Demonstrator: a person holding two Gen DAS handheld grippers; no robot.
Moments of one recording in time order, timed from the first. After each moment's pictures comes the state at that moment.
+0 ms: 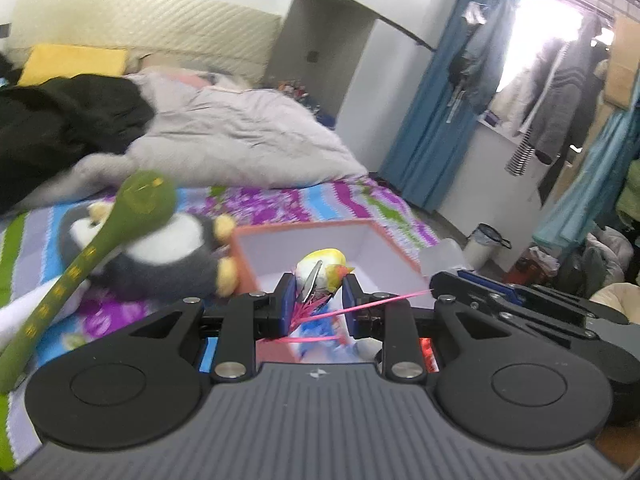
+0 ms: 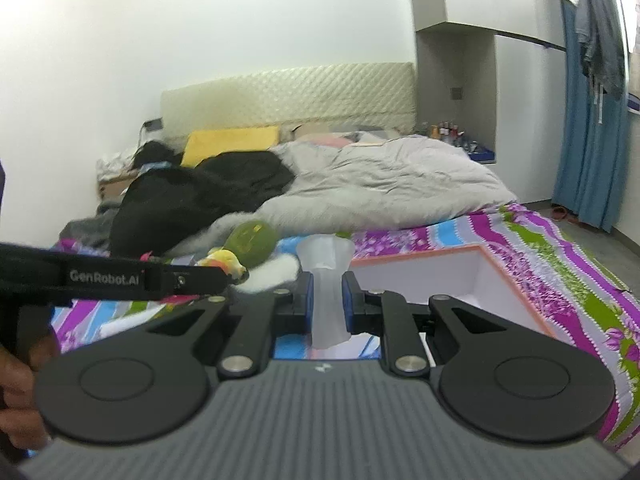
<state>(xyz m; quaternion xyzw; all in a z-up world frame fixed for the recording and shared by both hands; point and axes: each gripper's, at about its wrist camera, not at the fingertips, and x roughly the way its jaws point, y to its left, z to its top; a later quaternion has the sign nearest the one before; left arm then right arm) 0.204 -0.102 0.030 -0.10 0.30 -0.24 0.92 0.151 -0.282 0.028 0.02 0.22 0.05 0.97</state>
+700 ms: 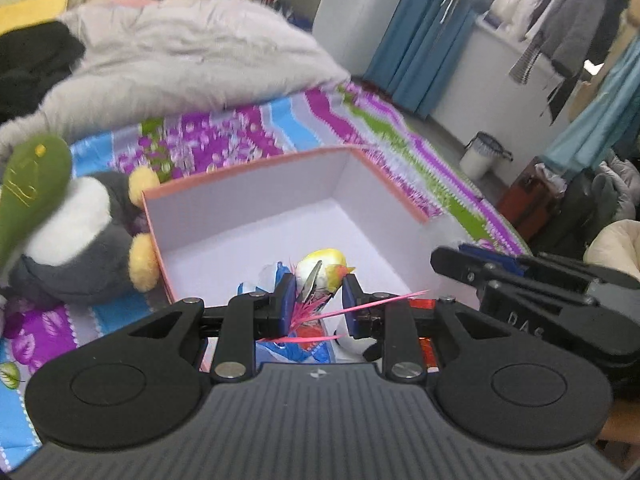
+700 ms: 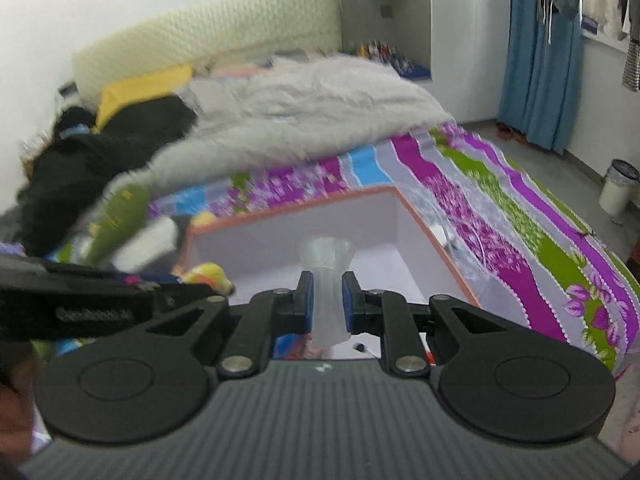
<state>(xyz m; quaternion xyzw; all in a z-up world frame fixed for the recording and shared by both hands) 0.348 -0.233 -0.037 -0.03 0.44 -0.27 0.86 0.261 -0.377 -0.032 0.05 0.36 -0.04 0.93</state>
